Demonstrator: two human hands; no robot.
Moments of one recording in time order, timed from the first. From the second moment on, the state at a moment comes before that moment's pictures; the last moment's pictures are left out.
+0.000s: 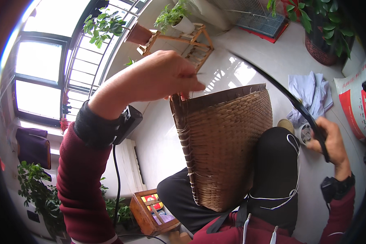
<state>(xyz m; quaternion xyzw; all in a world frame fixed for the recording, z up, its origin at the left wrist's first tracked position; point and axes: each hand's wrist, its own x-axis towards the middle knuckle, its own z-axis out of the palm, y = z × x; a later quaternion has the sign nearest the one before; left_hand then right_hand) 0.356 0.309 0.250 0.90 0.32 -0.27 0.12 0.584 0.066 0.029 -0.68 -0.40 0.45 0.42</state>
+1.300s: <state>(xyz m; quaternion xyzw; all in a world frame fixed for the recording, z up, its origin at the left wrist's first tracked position) 0.311 0.251 0.209 0.96 0.16 0.00 -0.23 0.464 0.234 0.053 -0.40 -0.44 0.47 0.65</state>
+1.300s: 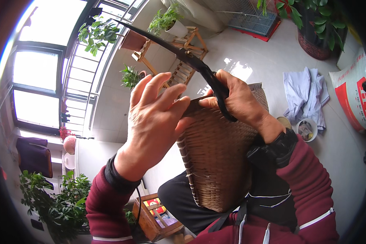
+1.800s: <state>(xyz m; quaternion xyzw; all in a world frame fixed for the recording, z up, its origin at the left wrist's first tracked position) 0.268 0.206 0.211 0.97 0.19 0.06 -0.14 0.467 0.235 0.051 -0.42 -0.45 0.46 0.64</state>
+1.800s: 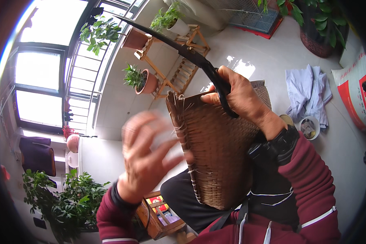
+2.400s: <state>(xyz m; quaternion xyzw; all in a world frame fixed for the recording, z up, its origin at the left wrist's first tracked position) 0.257 0.281 0.230 0.67 0.21 0.55 0.45 0.461 0.237 0.049 -0.41 -0.44 0.46 0.66</state>
